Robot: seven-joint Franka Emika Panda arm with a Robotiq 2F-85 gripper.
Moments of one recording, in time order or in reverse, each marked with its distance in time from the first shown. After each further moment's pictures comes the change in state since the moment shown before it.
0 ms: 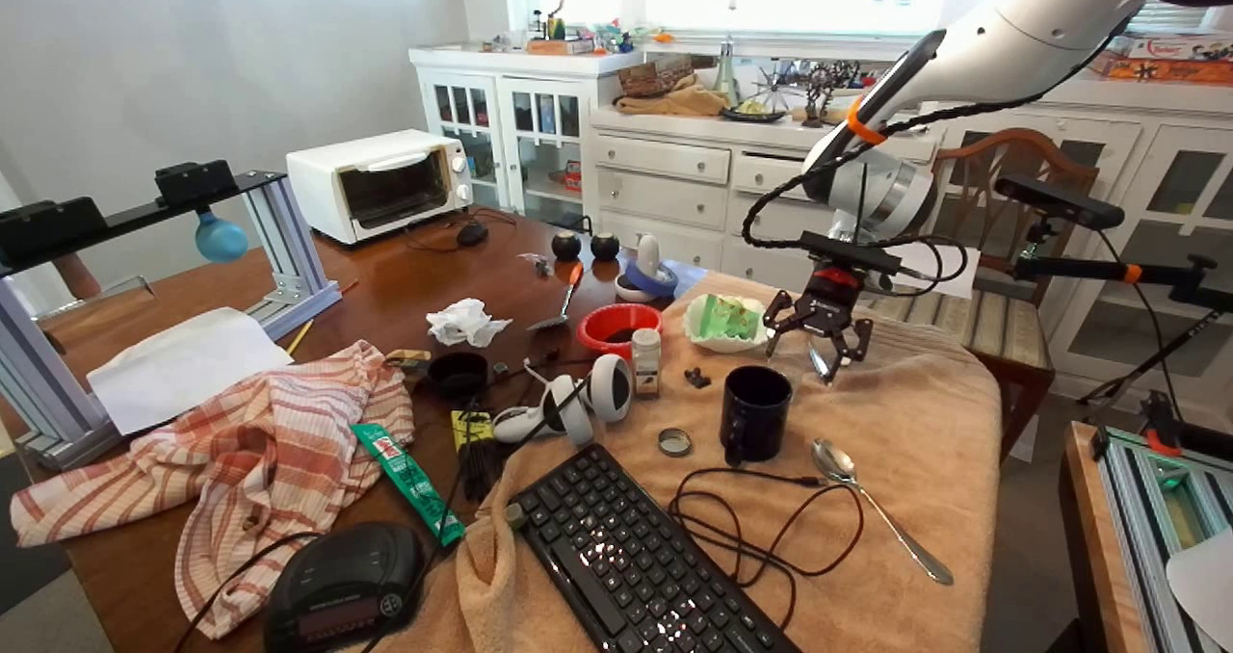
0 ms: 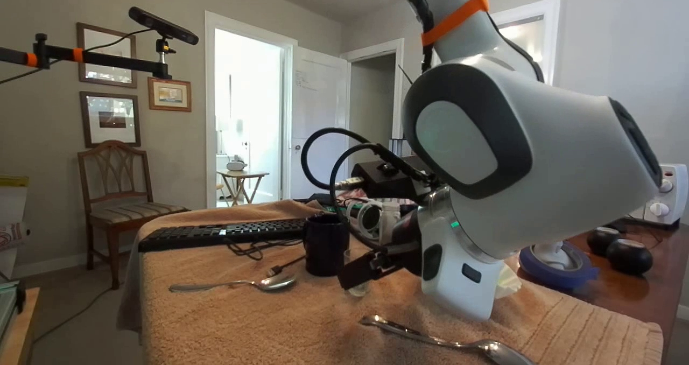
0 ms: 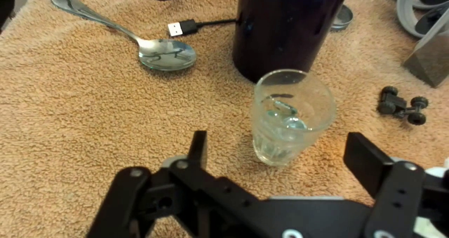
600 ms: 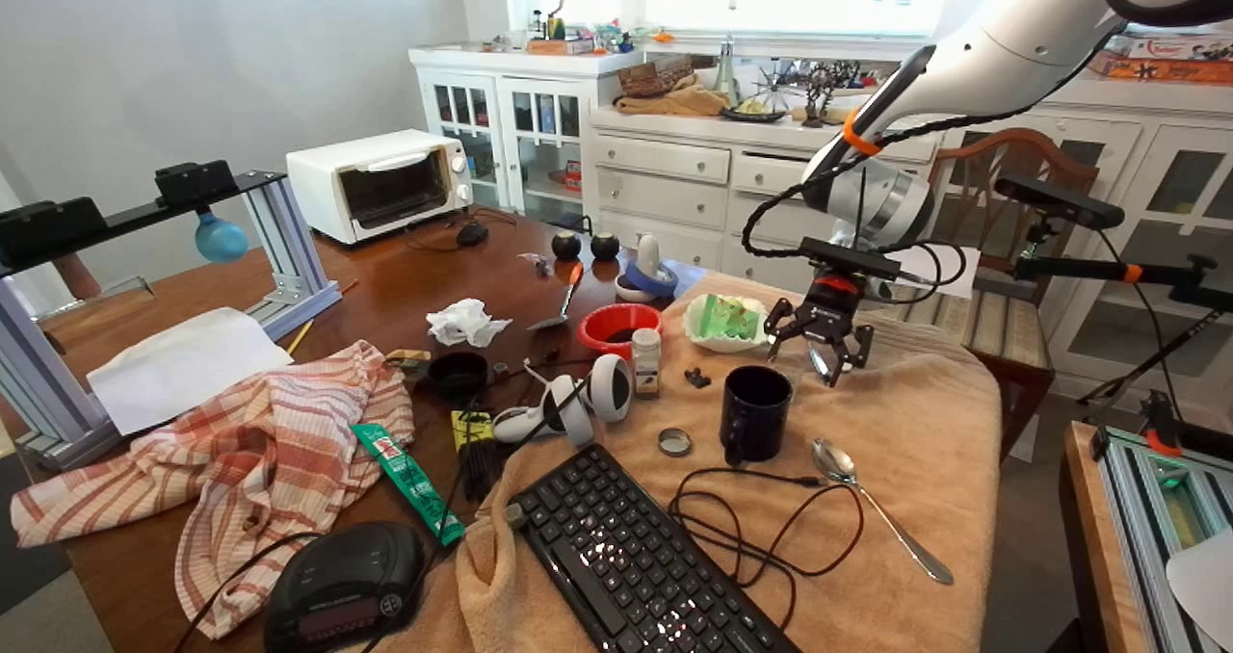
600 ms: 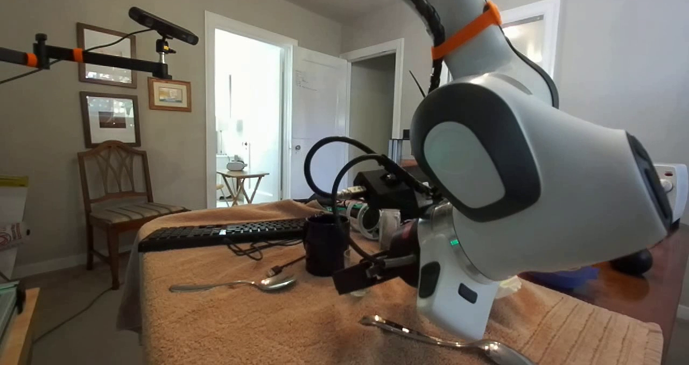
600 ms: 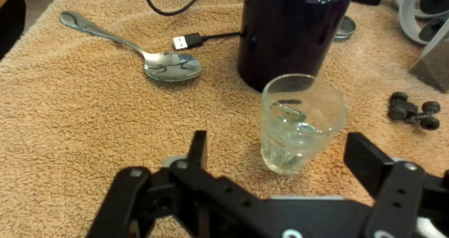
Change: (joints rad) arm -0.010 0.054 -0.008 0.033 0.023 -0.072 -0.004
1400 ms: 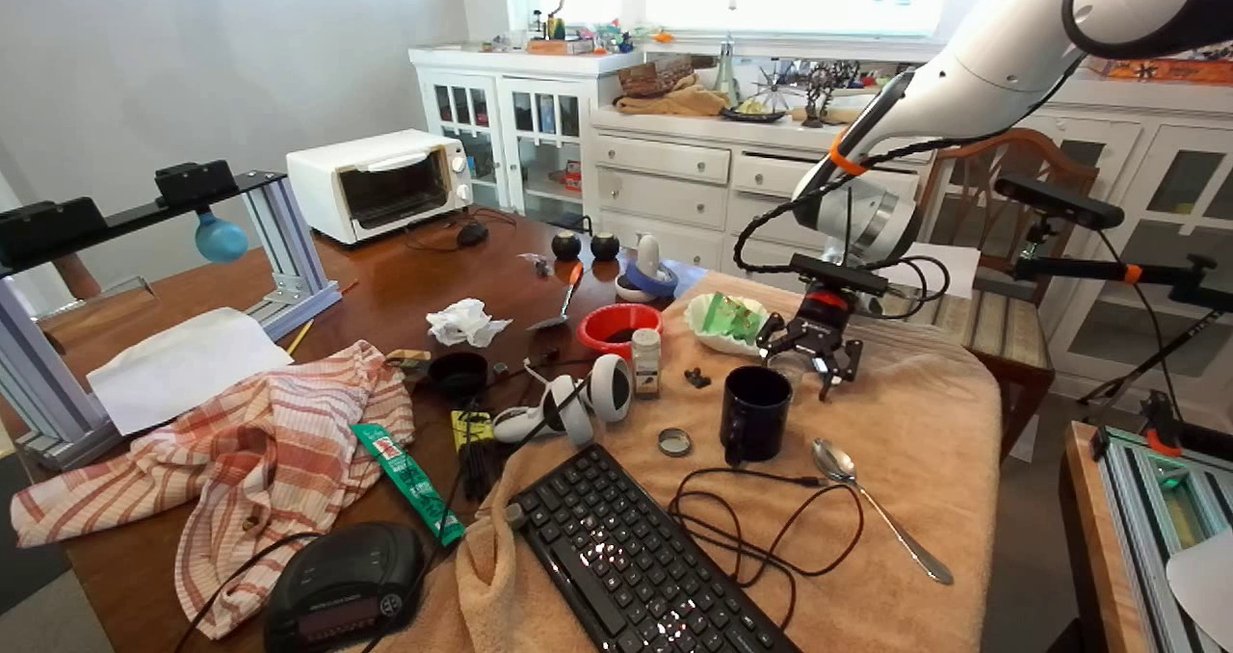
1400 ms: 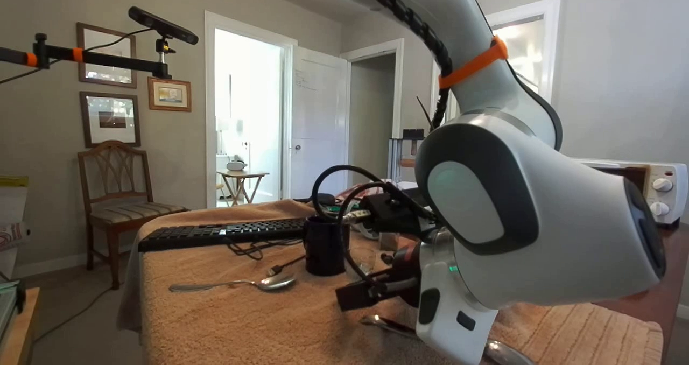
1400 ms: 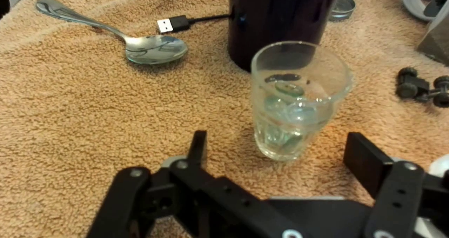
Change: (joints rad) arm 0.001 0.086 0.006 0.055 0.040 -0.002 0.000
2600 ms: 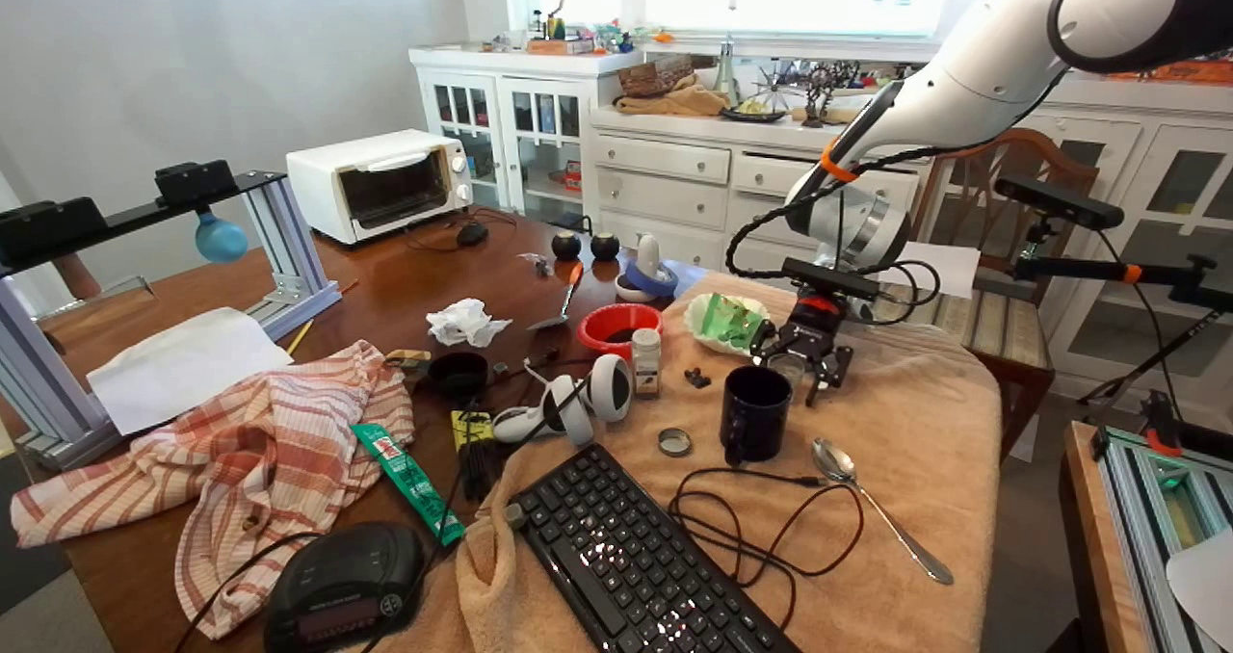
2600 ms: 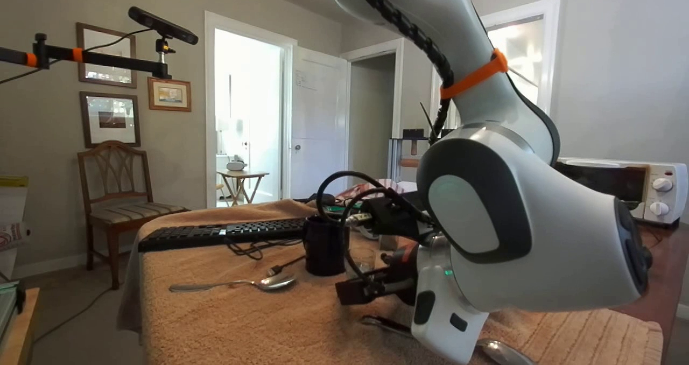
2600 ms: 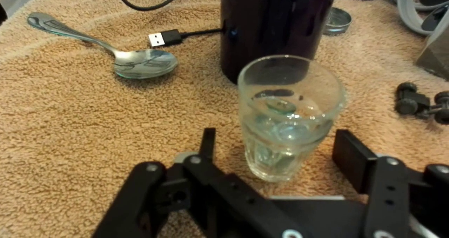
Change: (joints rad) arm 0.003 0.038 0.012 0.035 0.028 -0.043 0.001
